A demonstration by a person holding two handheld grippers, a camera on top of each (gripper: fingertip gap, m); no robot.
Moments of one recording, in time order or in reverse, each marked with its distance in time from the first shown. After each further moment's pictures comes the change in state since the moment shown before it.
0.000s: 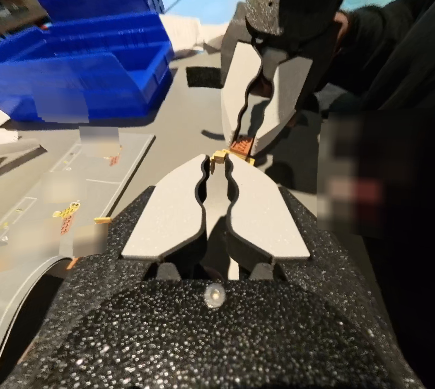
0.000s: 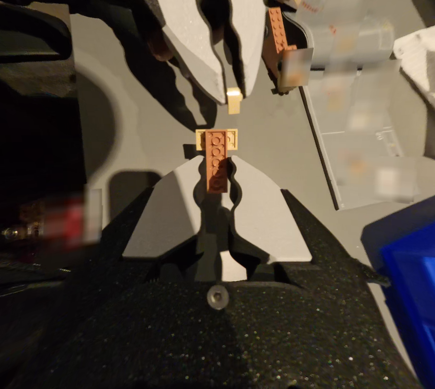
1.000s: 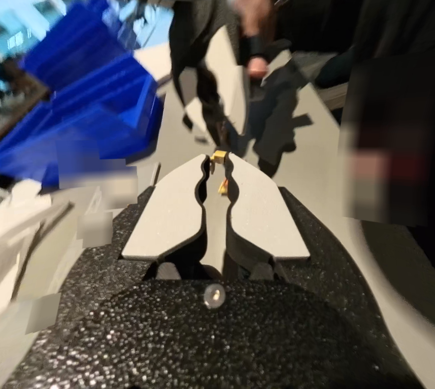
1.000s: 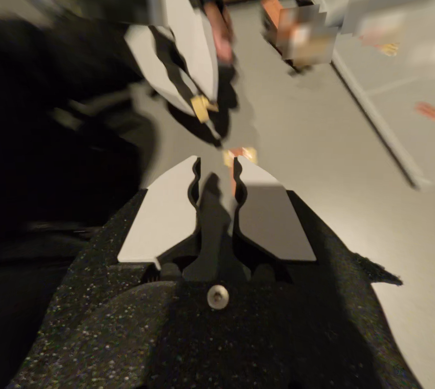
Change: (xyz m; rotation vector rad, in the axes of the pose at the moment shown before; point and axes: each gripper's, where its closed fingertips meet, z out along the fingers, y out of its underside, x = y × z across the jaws) left arm 0.008 -0.006 0.005 0.012 0.063 0.316; right arm 0.004 -0.003 -0.013 0.119 -0.340 0.441
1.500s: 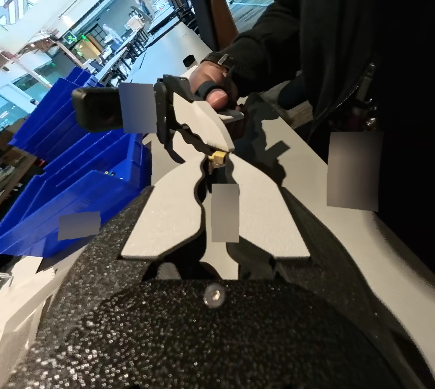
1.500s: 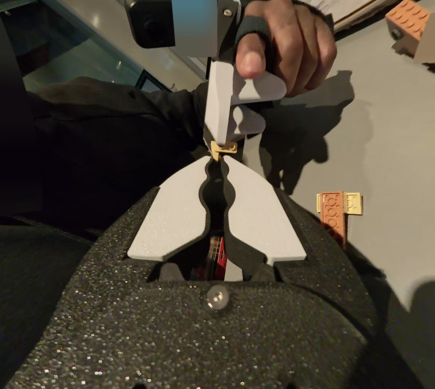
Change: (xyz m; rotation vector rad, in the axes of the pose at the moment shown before) left arm 0.018 -0.040 -0.001 0.146 0.142 0.178; right arm -0.054 -0.031 -0.003 0.178 -0.586 0.269
